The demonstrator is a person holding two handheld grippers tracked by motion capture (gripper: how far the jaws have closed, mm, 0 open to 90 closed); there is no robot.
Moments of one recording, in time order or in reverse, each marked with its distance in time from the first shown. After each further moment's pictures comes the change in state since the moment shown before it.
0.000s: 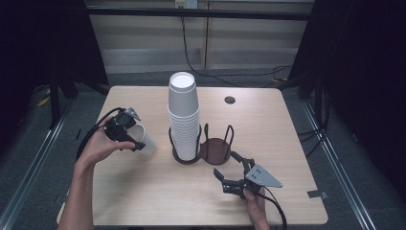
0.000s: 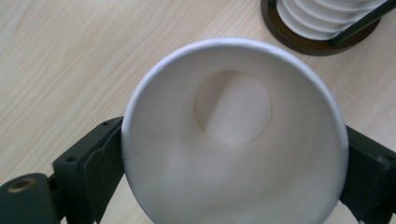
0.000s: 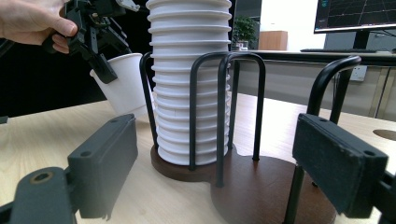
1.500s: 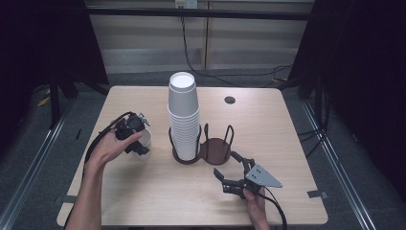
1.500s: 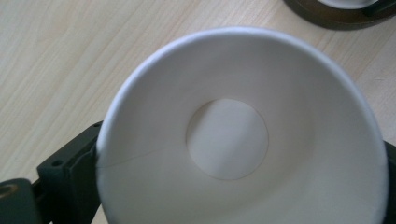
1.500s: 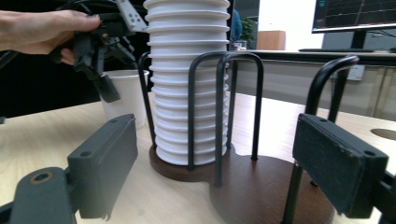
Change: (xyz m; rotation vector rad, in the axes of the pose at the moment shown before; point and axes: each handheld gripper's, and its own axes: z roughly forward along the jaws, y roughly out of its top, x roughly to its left) left arm -0.006 0.007 0.032 0.109 0.019 0.043; right arm 0.000 0.000 0.000 0.002 -0.008 0.003
